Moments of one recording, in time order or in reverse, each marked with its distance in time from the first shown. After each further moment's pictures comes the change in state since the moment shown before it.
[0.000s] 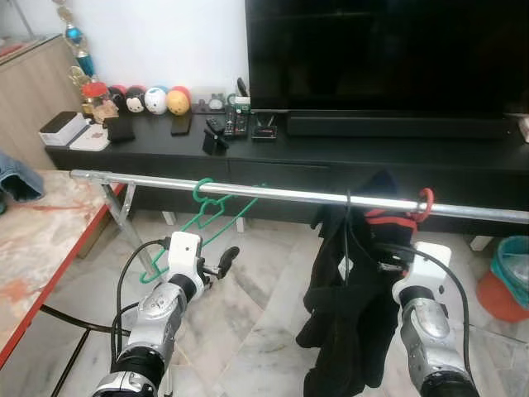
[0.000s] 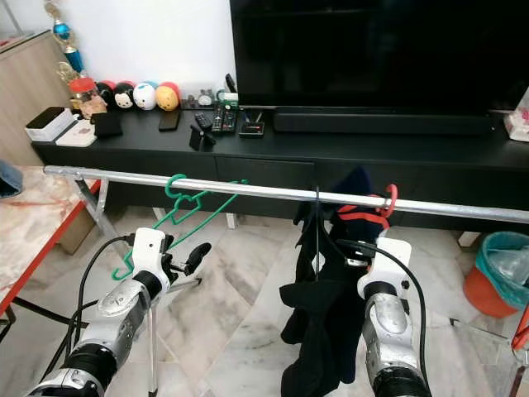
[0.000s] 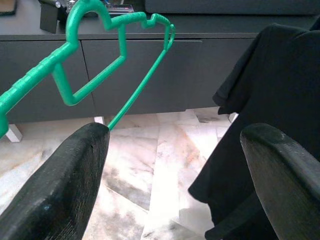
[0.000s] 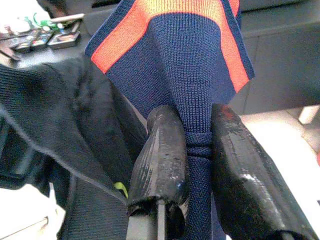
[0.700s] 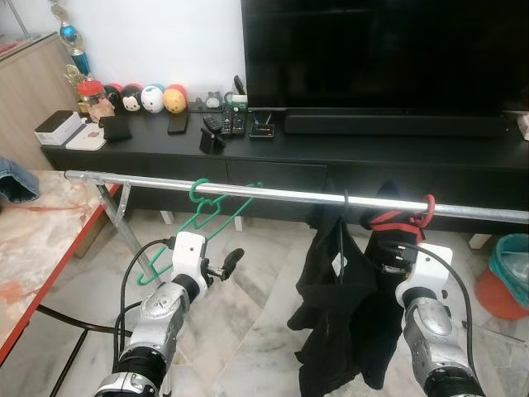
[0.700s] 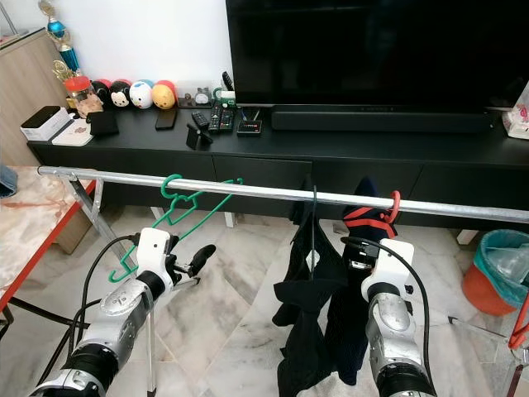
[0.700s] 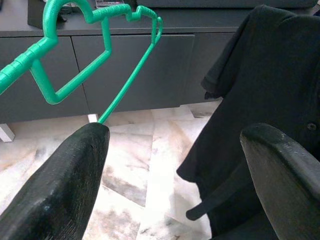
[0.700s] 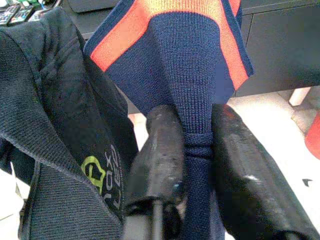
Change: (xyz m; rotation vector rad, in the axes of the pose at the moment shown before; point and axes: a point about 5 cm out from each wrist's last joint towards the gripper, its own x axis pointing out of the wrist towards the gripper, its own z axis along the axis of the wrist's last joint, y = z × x) left arm 0.001 -0.004 -0.001 0.006 0.015 -0.029; right arm 0.004 -0.004 -0.003 -0.013 0.073 -0.021
